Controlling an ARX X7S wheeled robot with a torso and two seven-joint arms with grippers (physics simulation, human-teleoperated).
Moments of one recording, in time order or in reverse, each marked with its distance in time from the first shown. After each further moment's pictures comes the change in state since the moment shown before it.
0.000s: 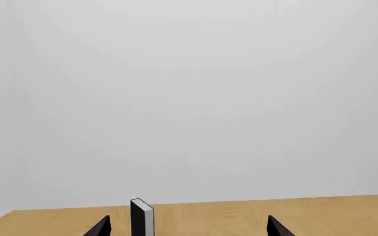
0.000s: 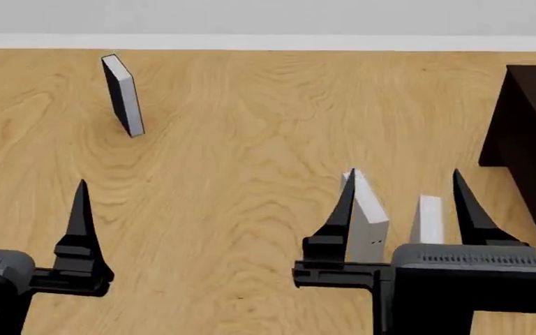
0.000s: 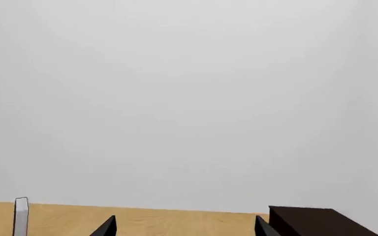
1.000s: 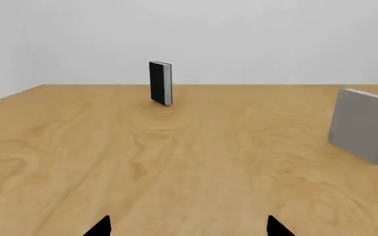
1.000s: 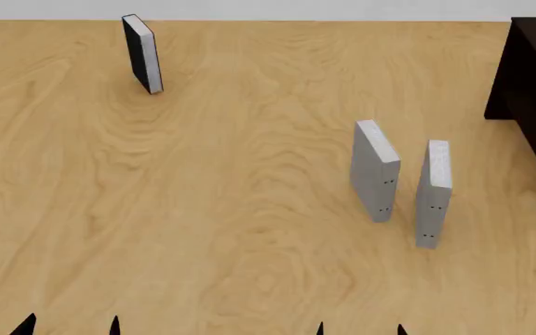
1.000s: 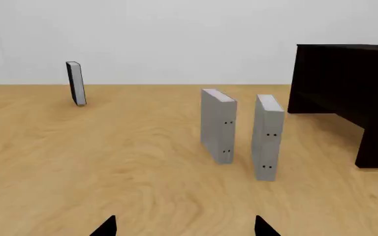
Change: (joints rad) left arm 0.226 0.125 -0.078 -0.406 0.106 0.286 0.075; right arm -0.248 -0.103 0.048 0.495 -0.001 -0.395 -0.102
